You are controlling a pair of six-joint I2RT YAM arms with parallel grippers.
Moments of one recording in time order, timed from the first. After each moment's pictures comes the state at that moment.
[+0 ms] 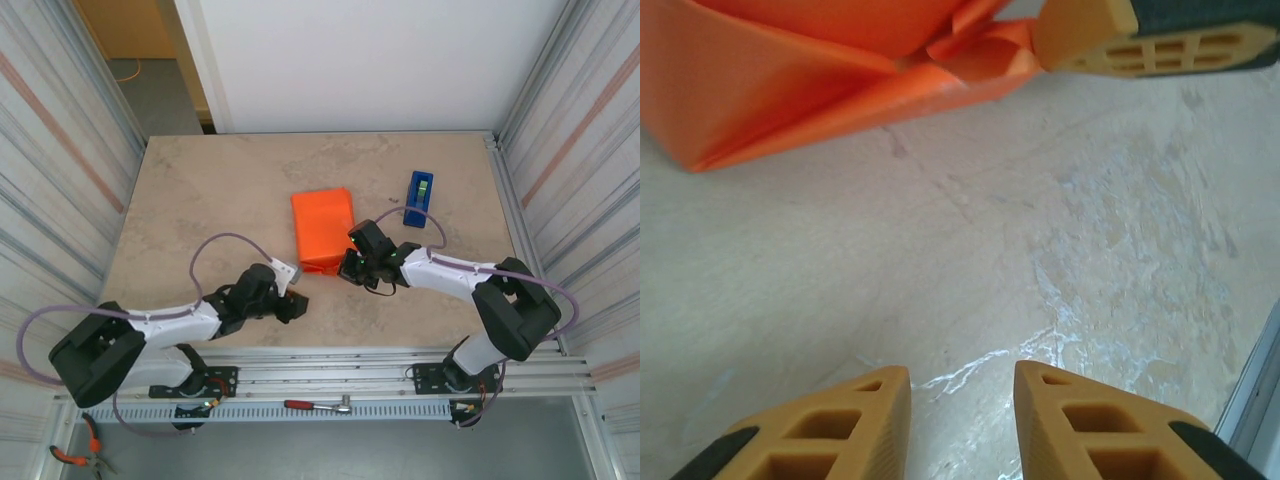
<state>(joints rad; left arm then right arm) -0.82 1.25 0.33 0.23 0.21 -0.37 0.73 1.51 0.80 -0.26 -0.16 1.06</state>
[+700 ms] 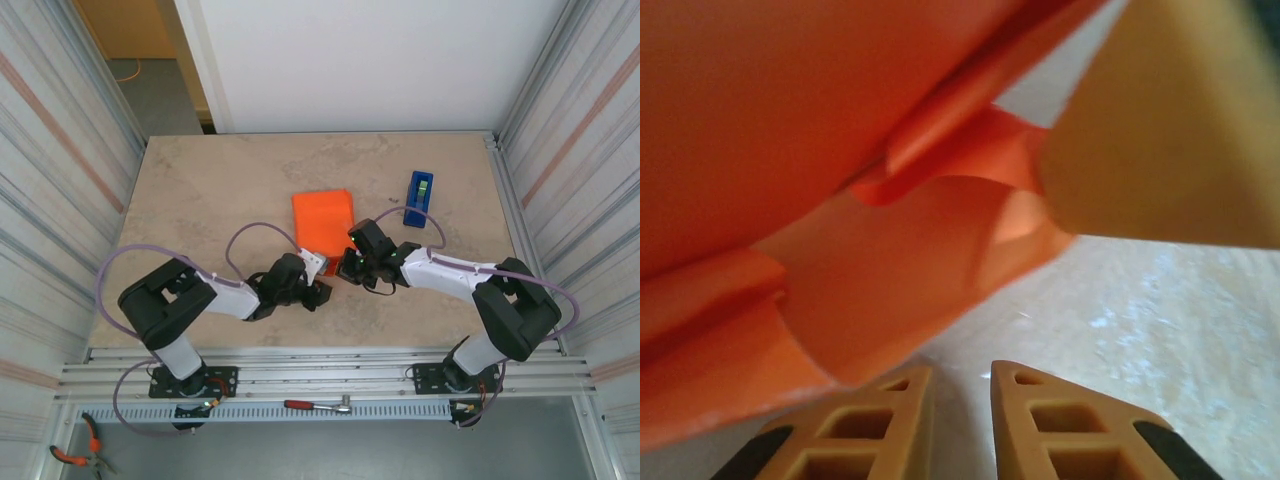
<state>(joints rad) -0.86 1.68 0.52 0.49 0.18 -0.34 0.73 1.51 0.80 -0.25 -0.19 1.07</state>
